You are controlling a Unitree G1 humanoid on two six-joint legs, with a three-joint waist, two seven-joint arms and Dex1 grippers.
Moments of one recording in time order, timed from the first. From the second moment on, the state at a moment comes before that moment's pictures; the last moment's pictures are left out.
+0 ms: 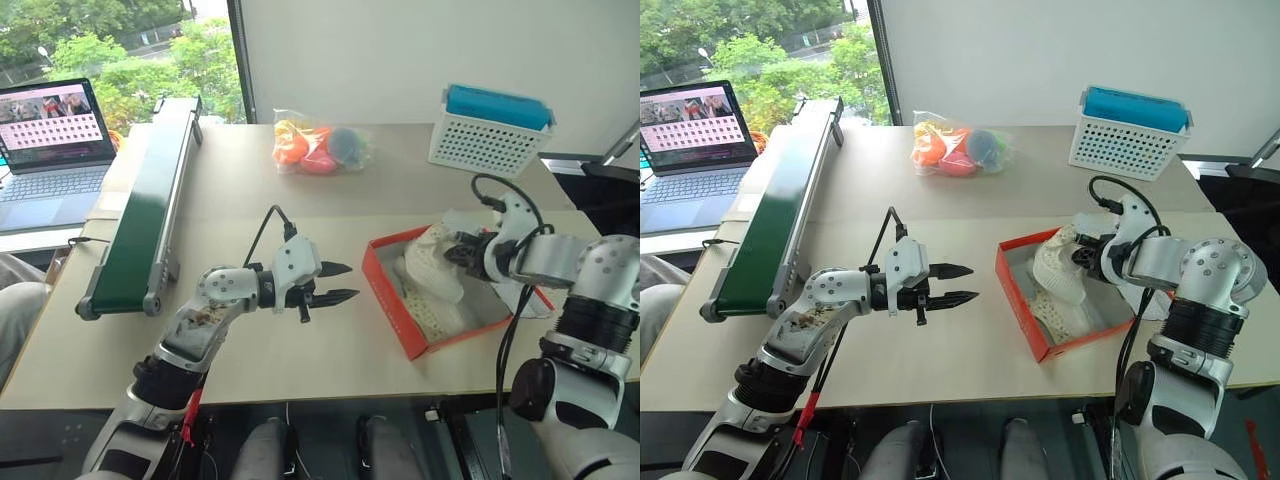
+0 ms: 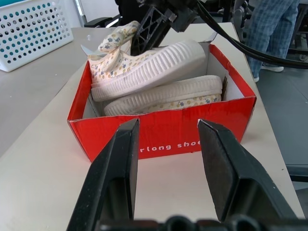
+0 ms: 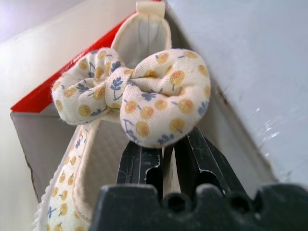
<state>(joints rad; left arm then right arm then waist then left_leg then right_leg) -0.48 0.44 -0.27 -0.18 -0.27 0.35 -0.93 -0.82 -0.52 -0.50 0.11 0.85 1.59 -0.31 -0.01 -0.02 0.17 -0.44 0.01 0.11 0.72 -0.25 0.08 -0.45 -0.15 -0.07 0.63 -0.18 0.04</state>
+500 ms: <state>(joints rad) -0.49 0.43 -0.27 -0.18 -0.26 0.35 -0.93 -0.69 -0.88 -0.09 -0.07 0.63 1.35 0.14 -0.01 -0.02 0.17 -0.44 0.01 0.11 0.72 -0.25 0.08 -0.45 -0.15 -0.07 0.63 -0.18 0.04</state>
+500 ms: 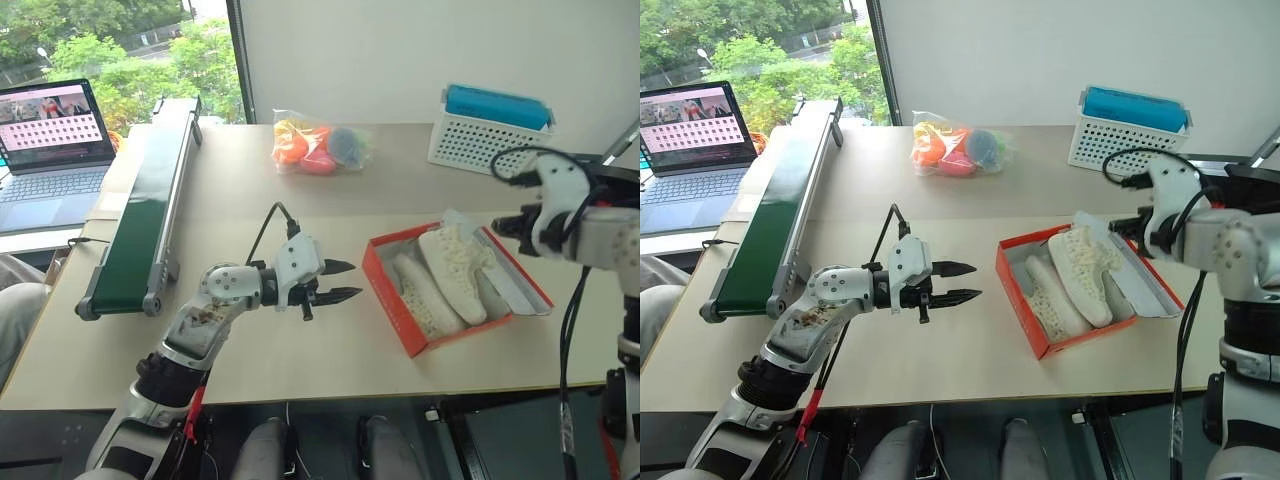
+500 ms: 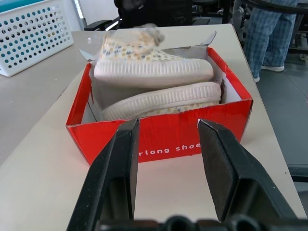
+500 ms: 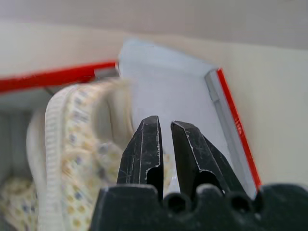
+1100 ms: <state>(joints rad) -0.49 0.43 -0.27 -0.18 -0.26 0.35 -0.93 -0.70 -0.73 -0.13 -0.17 0.57 1.37 0.16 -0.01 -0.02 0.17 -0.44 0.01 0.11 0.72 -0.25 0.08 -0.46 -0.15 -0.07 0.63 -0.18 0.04</state>
